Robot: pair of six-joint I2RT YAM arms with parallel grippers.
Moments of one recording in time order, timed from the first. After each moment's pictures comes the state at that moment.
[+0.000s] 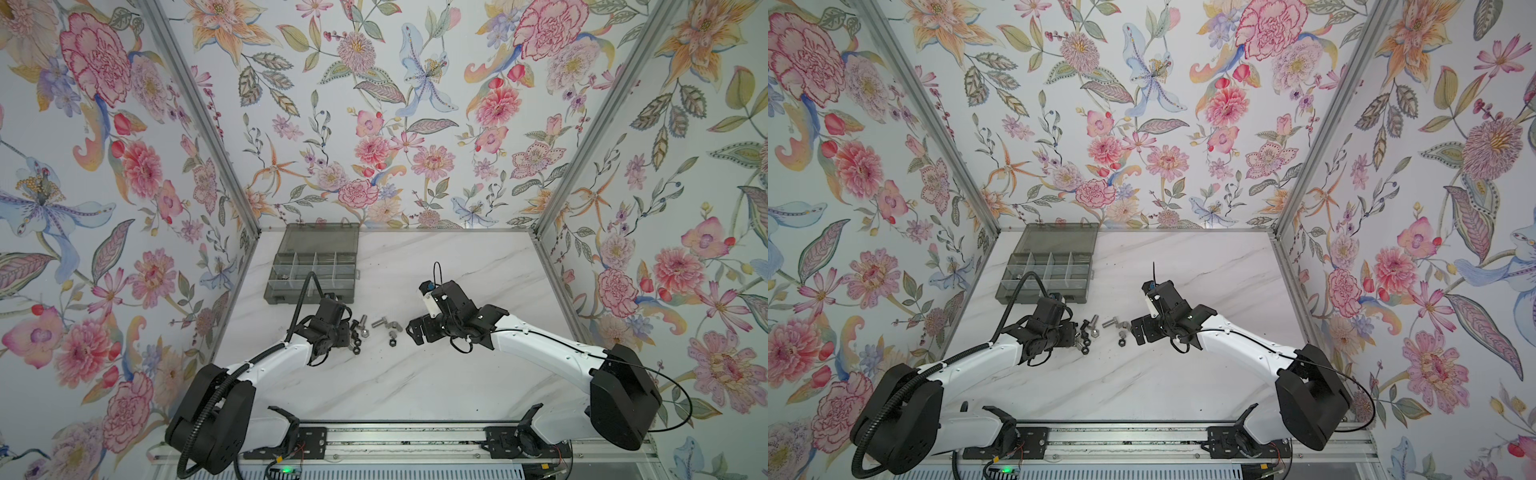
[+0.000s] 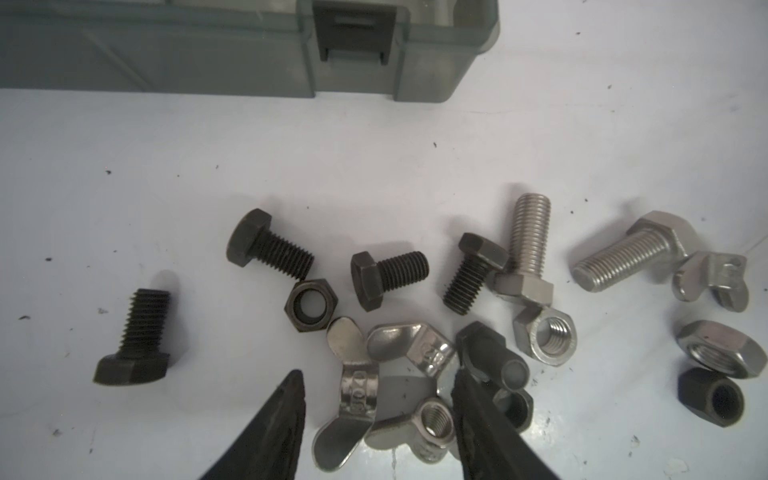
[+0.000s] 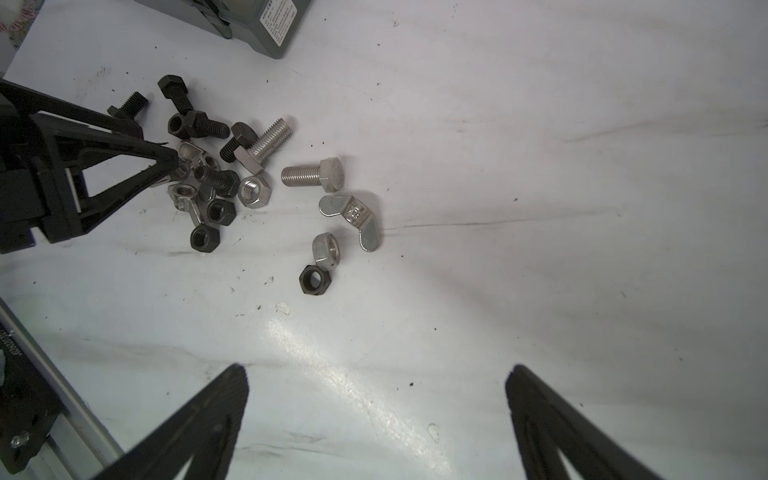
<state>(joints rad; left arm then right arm) -0.46 1.31 0.60 -0.31 -0.17 -0.42 0.77 1.43 0.94 -0.43 -0.07 0.30</state>
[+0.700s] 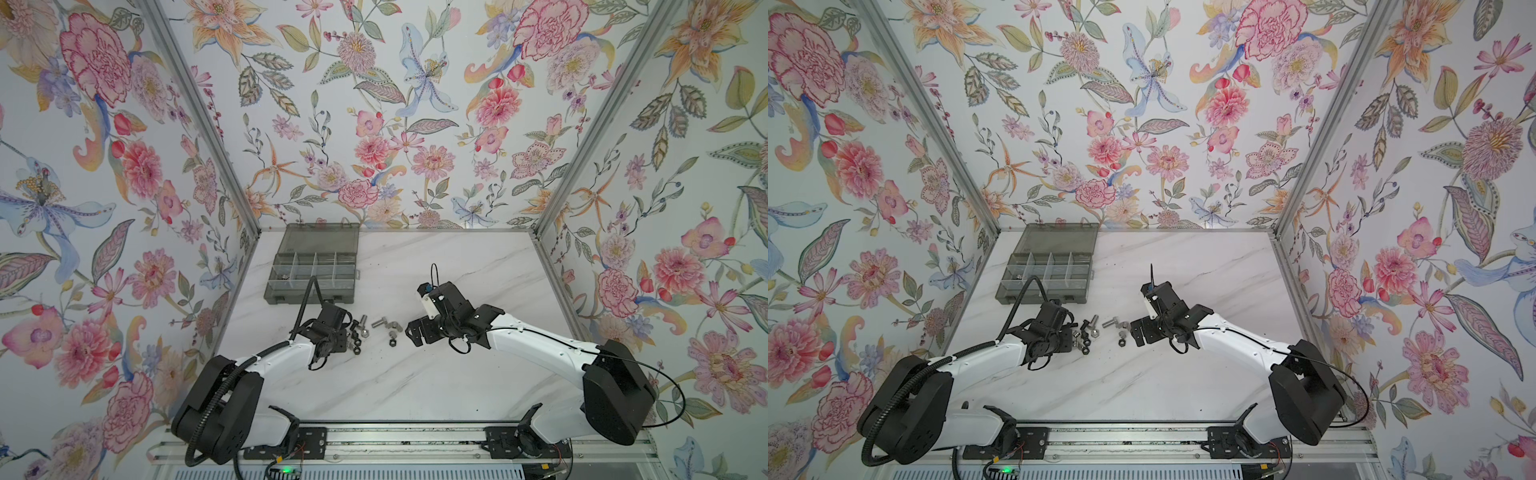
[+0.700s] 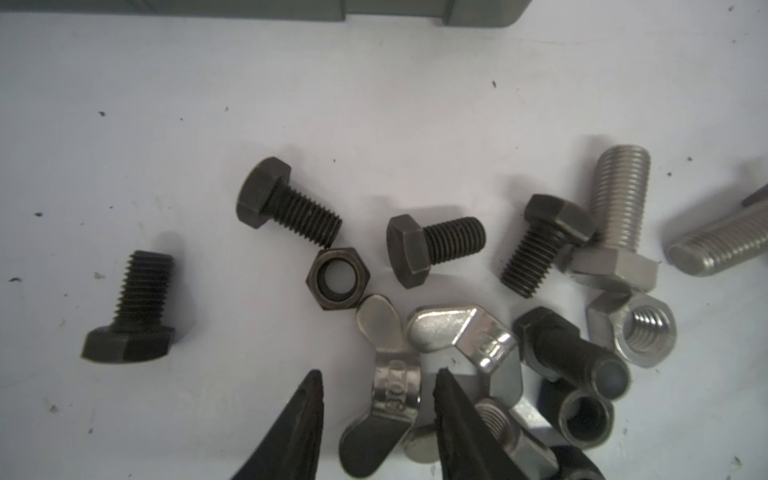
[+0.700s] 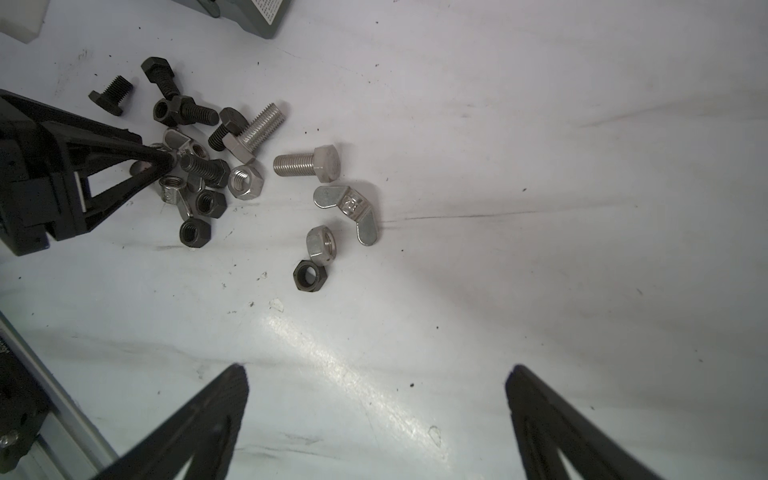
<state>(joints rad) -0.46 1.36 0.57 -0.30 -0.19 -0.43 0.77 1.46 0.94 -0.42 -0.07 0.30</state>
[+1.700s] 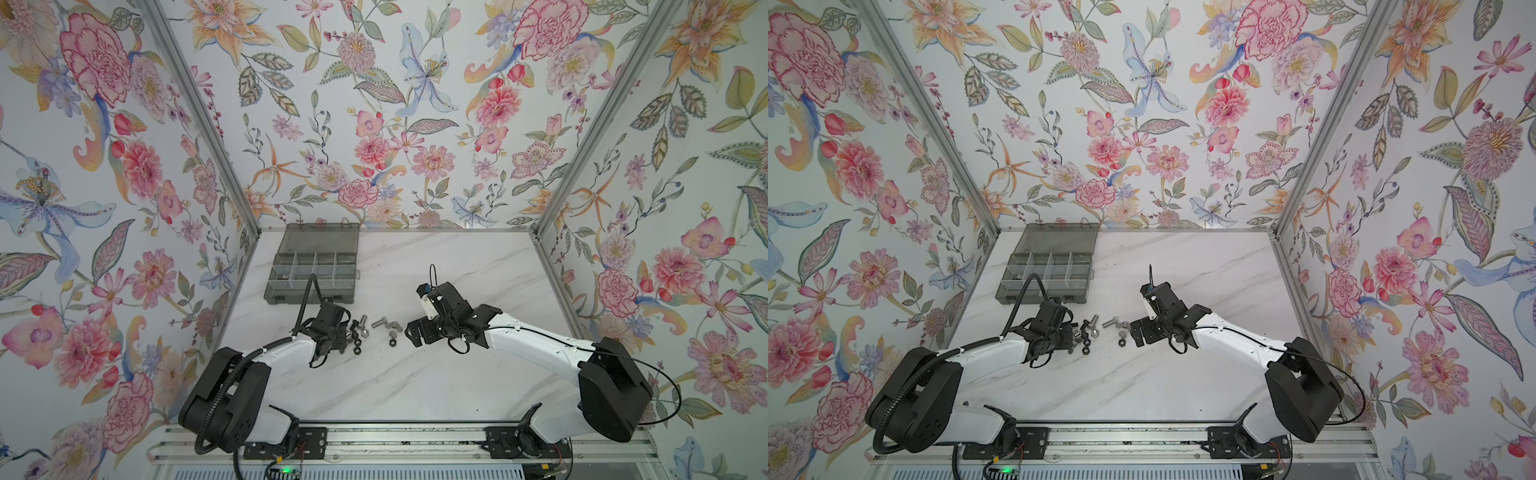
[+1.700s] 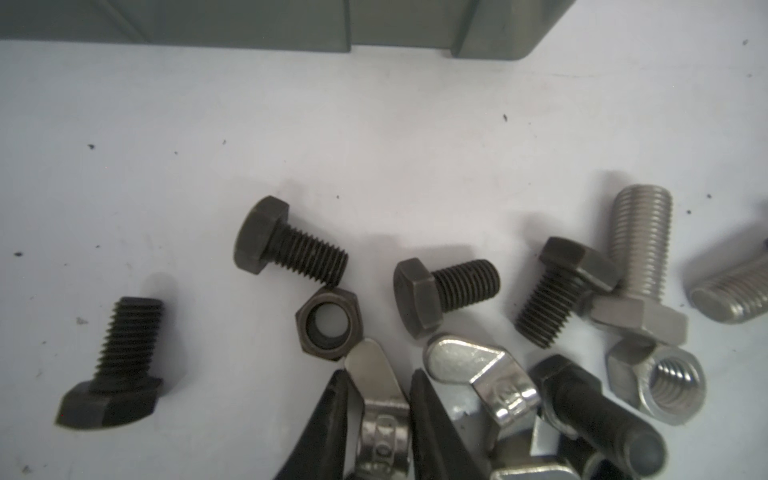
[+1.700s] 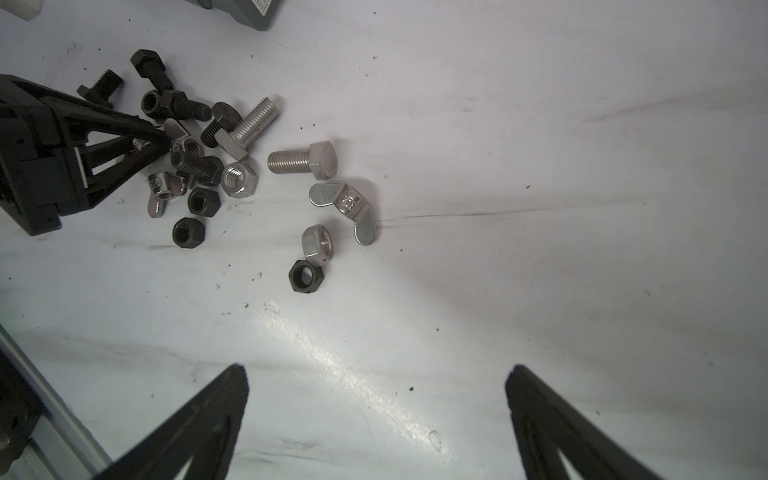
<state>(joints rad) -0.43 1.42 0.56 -0.20 -0.19 -0.40 0.77 1.47 0.94 -0.42 -0.07 0.30</state>
